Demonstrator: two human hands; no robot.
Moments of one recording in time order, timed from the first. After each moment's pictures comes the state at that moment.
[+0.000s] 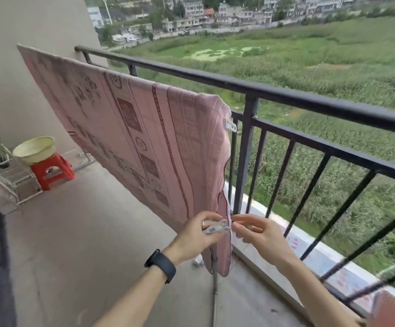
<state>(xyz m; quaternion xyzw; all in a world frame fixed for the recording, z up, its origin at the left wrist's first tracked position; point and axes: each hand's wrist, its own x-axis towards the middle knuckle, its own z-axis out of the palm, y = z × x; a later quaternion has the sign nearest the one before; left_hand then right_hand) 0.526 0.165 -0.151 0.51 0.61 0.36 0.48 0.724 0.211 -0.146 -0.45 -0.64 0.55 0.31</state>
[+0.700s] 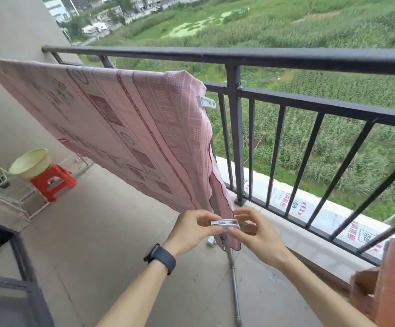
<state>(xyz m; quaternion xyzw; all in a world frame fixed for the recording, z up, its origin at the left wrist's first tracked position) 0.520 0.159 -0.165 0.55 0.66 0.28 0.44 0.723 0.178 -0.214 -0.46 -0.59 0.57 0.33</state>
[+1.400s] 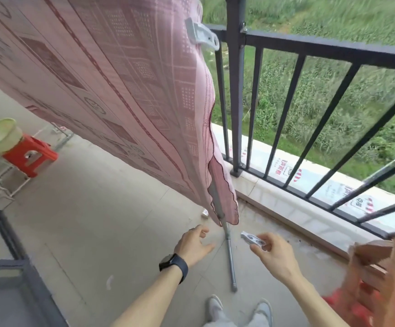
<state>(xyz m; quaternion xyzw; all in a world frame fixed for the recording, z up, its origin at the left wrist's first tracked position) 0.488 0.168 -0.355 0.53 0.75 0.03 0.40 0.736 0.175 -0.374 -0.66 -0.59 0.44 0.13</state>
